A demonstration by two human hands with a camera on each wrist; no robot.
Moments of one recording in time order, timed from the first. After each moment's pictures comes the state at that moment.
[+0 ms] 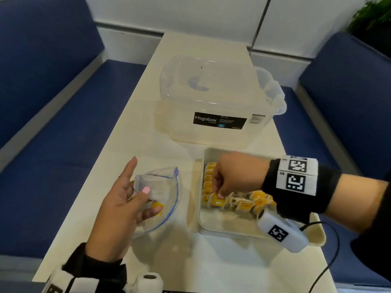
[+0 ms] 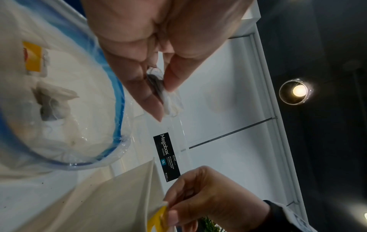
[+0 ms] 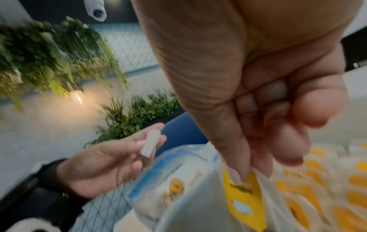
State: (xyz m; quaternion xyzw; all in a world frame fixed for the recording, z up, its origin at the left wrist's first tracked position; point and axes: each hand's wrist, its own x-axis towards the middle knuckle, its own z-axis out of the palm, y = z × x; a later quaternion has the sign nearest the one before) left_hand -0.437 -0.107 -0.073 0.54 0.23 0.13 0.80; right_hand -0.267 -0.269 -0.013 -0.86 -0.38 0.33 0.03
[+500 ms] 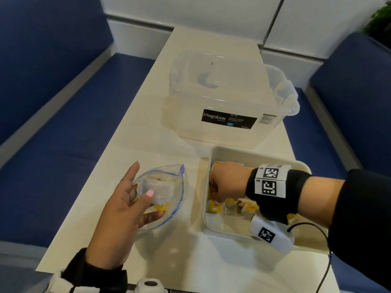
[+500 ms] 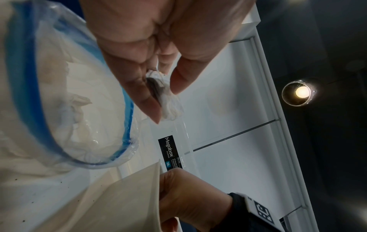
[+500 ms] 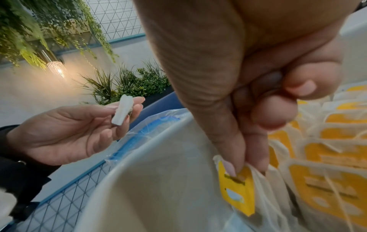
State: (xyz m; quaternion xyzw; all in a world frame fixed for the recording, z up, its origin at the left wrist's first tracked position) left_hand -0.447 -0.108 -0.079 0.54 0.25 0.12 0.79; right_hand -0.263 -0.249 -0.055 -0.85 -0.40 0.34 -0.07
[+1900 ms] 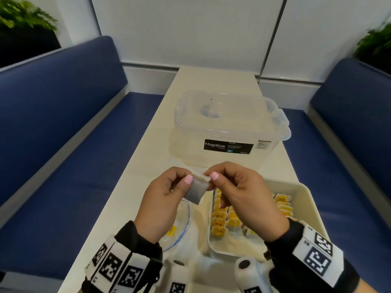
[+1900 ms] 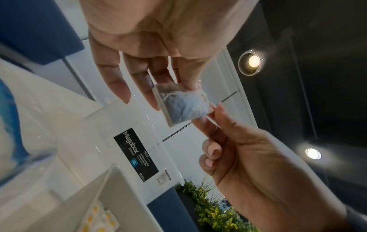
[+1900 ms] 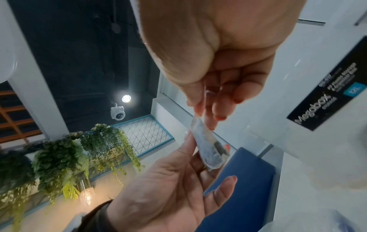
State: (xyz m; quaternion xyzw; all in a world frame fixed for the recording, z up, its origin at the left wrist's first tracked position) left_hand -0.395 -0.124 -0.025 0.74 0.10 0.19 0.63; right_hand -0.322 -0.274 0.005 -0.76 -0.30 0.12 0.57
